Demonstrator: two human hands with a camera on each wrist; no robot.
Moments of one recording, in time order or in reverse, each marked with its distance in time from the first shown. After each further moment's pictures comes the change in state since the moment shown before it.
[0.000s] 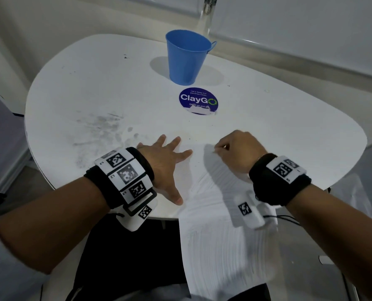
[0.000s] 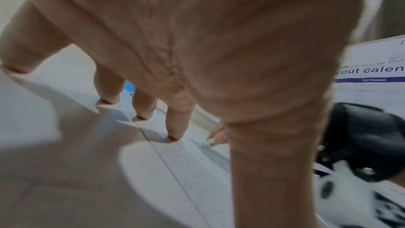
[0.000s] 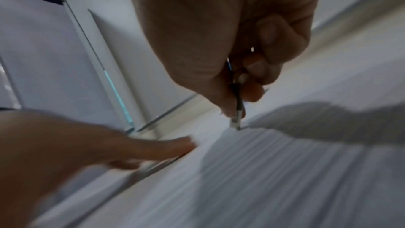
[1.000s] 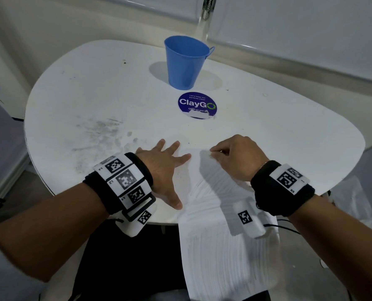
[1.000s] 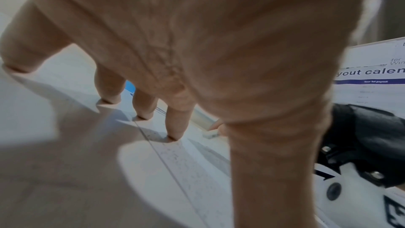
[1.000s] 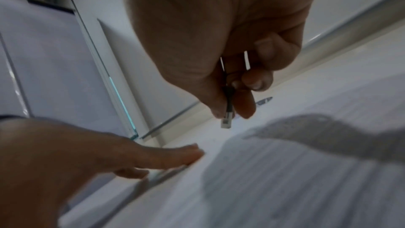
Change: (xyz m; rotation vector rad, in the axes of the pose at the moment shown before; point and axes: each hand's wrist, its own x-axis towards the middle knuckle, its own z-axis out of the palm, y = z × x) left_hand 0.000 0.000 0.001 -0.007 0.005 0.005; right_hand -0.014 -0.008 -0.005 0.080 0.011 -0.015
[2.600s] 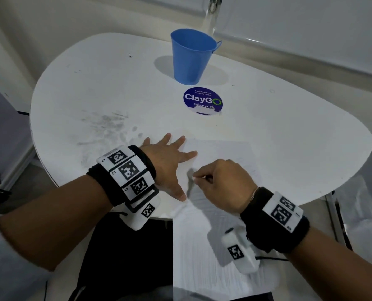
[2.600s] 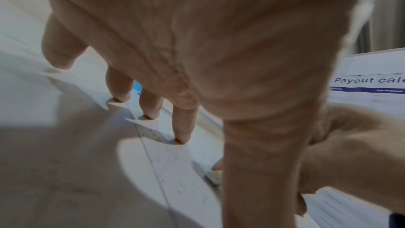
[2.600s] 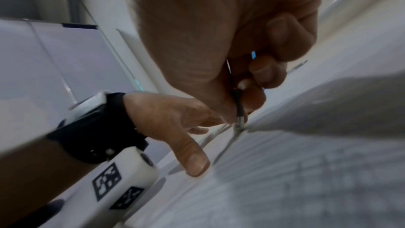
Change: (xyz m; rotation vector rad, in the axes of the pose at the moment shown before) left_hand 0.007 -0.006 0.003 -0.013 0.033 0.025; right_hand -0.046 -0.030 0.036 -0.038 -0.119 -0.149
